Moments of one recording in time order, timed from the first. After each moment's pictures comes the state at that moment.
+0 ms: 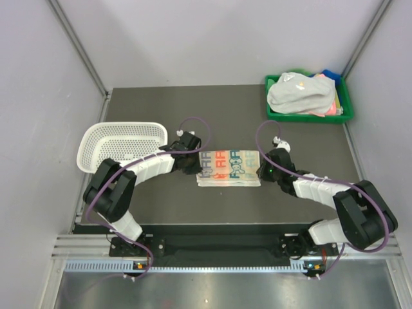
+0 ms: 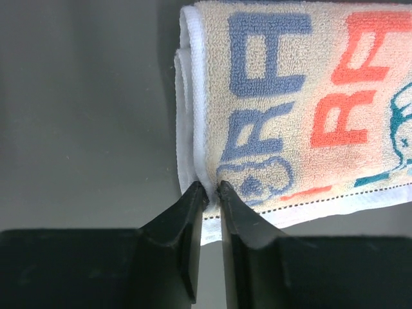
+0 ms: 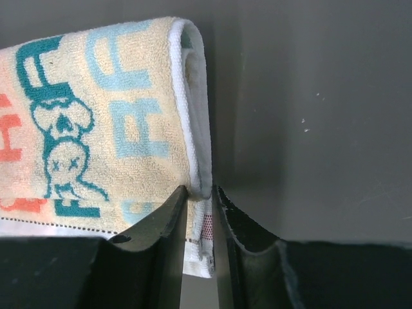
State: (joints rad) left arm -0.59 1.65 0.95 -0.32 -0.01 -0.69; right arm 0.46 1.34 0.47 0.13 0.11 0.60
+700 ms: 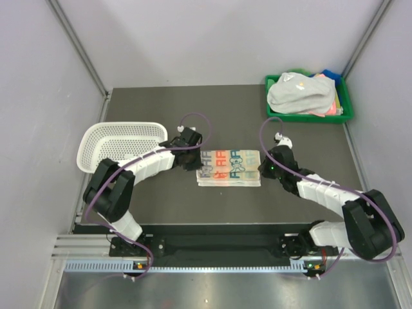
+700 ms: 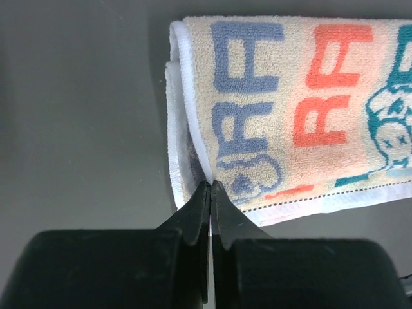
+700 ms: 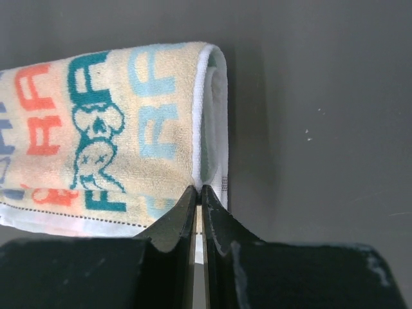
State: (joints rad) left arm -0.59 1.65 1.02 -0.37 -0.02 -0.68; right arm 0.46 1.27 0.51 0.06 0.11 0.58
